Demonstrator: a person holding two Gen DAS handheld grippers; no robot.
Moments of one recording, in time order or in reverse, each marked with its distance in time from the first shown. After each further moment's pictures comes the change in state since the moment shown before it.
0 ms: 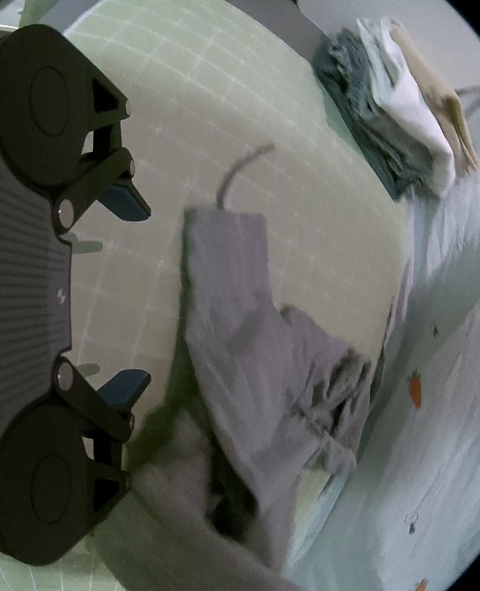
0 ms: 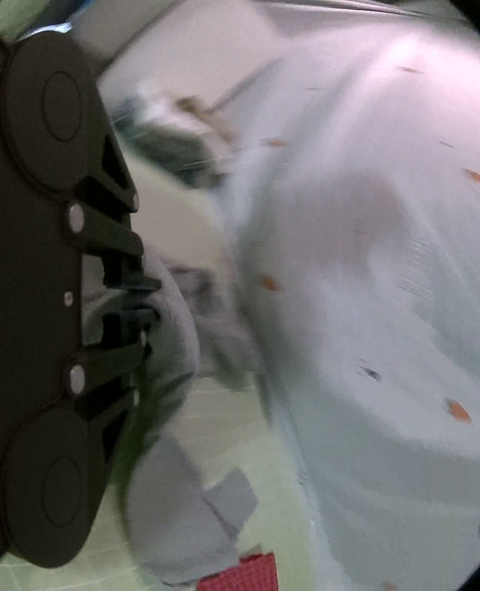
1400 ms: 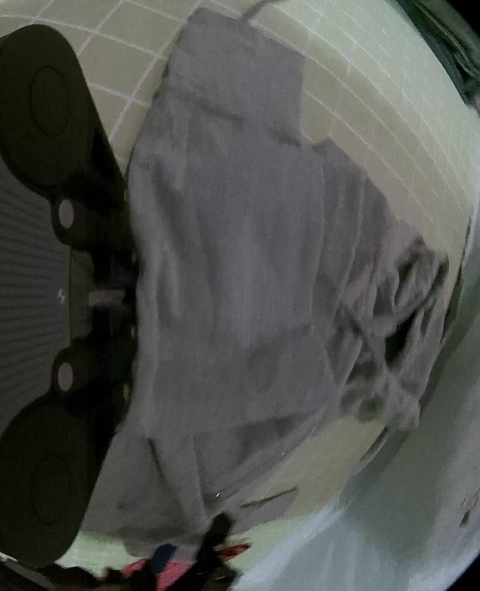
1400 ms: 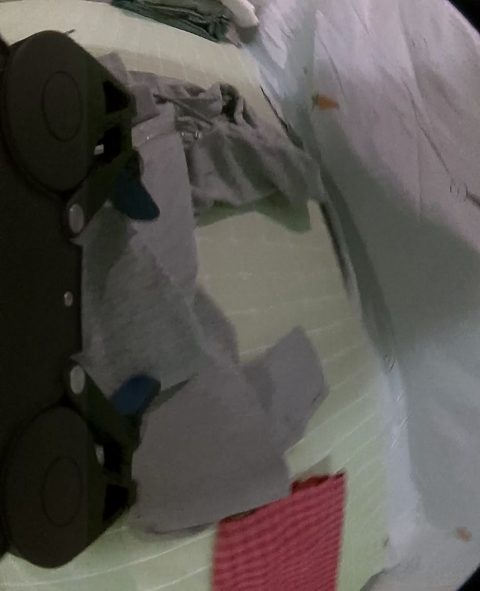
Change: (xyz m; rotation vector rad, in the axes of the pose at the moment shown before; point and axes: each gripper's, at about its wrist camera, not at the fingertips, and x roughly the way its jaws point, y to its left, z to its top) left arm 0.094 -0.120 0.030 -0.134 0.215 -0.166; right arm 0.134 -0.137 0.012 0.039 0.292 -0.368
